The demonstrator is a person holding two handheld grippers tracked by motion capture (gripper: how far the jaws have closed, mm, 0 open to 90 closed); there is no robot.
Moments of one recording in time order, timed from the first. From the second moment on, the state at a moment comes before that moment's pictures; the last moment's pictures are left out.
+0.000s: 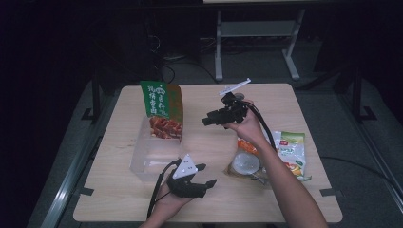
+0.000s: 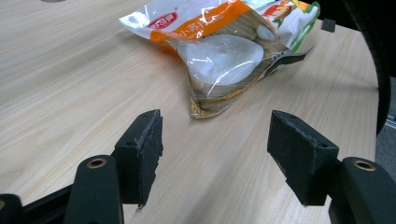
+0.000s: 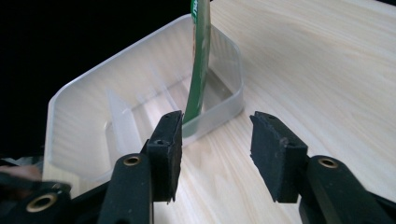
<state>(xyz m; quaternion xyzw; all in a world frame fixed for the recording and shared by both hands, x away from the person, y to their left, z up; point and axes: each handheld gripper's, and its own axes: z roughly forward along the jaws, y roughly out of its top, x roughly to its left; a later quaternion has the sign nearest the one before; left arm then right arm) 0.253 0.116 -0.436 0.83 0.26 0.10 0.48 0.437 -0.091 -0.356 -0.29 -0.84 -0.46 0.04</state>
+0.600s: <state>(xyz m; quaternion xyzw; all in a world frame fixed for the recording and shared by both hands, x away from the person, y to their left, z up) 0.253 0.116 -0.435 0.83 0.25 0.11 0.48 0.407 -0.149 -0.361 -0.33 -0.83 -0.46 0.04</state>
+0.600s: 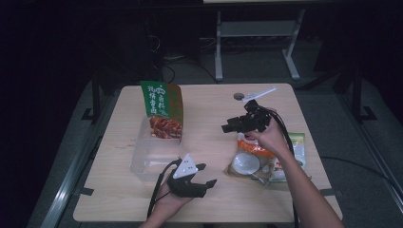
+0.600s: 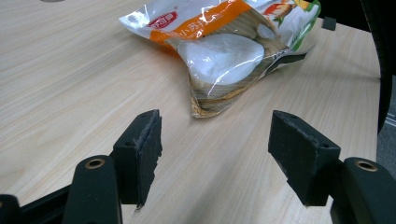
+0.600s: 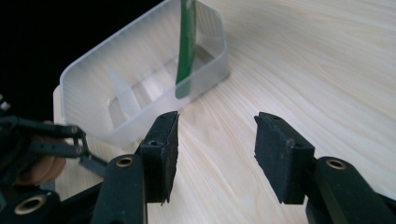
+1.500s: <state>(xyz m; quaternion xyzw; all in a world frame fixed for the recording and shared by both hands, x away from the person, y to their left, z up) 0.254 0.111 -0.437 0.84 0.25 0.10 0.48 0.363 -0.237 -0.385 -0.40 -0.81 -0.43 0.04</state>
